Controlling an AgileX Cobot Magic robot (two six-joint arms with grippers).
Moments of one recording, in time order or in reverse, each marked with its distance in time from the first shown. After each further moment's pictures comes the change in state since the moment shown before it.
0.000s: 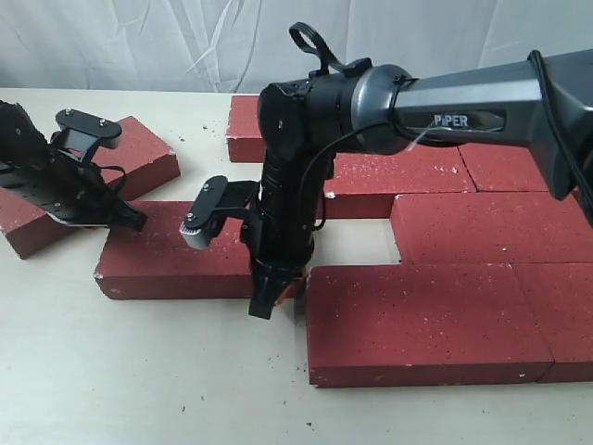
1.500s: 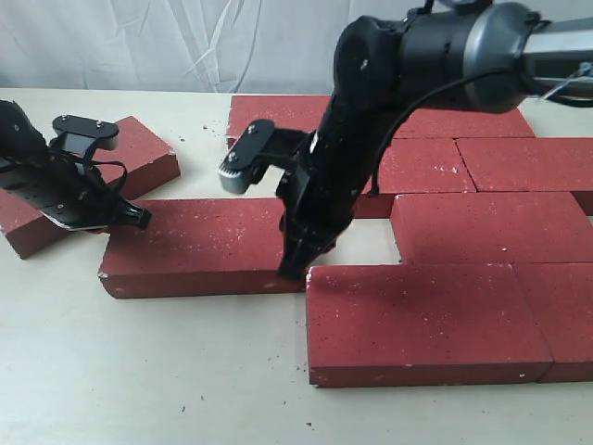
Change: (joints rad) left arm 0.000 0.000 0.000 -0.100 0.048 0.000; right arm -0.087 -0.208 0.152 0.098 -0.063 -0.045
